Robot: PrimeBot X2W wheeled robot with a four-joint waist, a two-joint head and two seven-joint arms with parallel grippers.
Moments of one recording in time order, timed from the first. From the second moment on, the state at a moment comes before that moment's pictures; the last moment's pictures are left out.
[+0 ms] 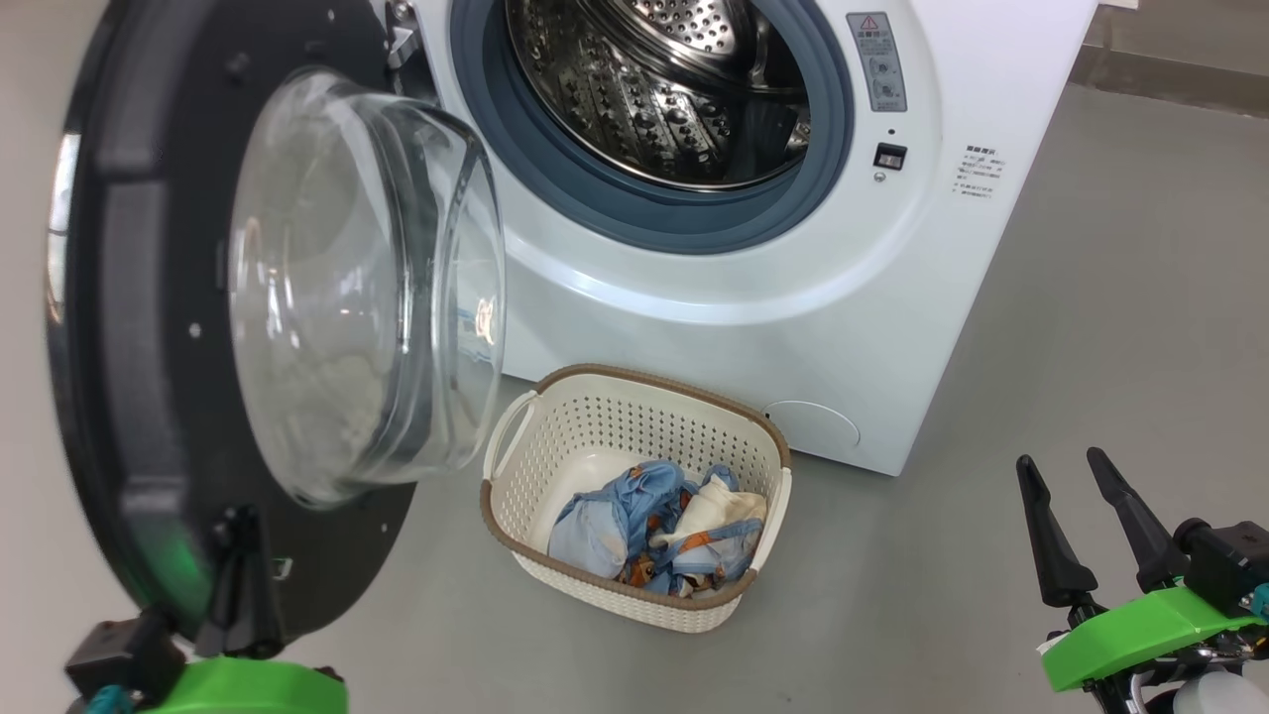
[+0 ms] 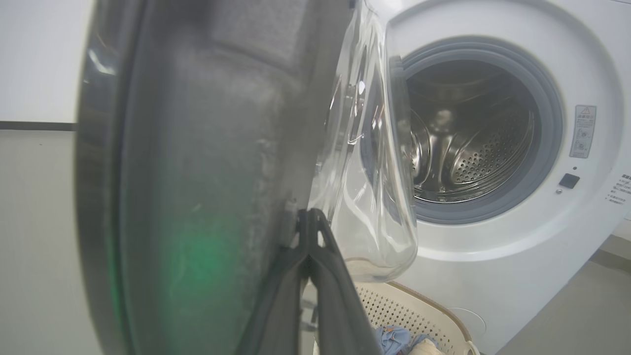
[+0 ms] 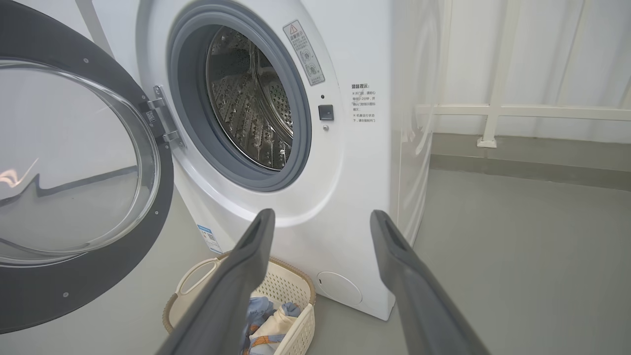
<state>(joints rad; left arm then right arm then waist) -0.12 0.13 -0.06 0.30 -0.44 0.10 -0.26 -0.07 -0.25 0.09 0.27 0.42 0.12 -0.25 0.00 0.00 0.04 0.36</state>
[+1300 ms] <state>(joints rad) -0.36 0.18 0.37 0.48 -0.32 0.05 -0.26 -0.12 -0.32 0.10 0.25 0.42 0.12 -0.25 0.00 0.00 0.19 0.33</state>
